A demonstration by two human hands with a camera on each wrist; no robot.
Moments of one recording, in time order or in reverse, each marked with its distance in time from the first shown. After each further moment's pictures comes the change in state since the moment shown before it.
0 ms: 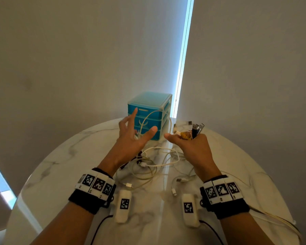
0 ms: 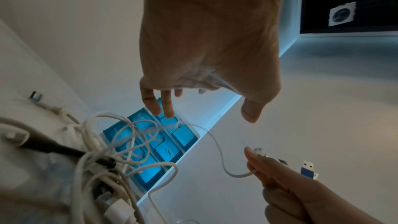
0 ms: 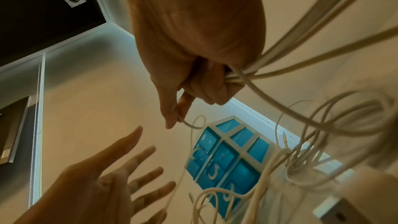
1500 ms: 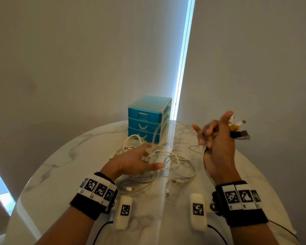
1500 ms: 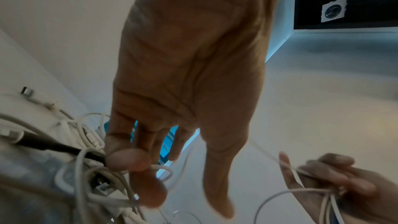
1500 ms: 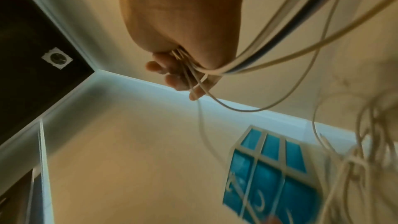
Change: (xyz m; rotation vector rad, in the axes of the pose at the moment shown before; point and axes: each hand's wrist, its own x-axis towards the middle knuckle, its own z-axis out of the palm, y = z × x) left_hand -0.010 -0.005 0.005 0.327 -0.501 -0.215; right_hand 0.000 -0.028 -0.030 0.582 0.122 -0.153
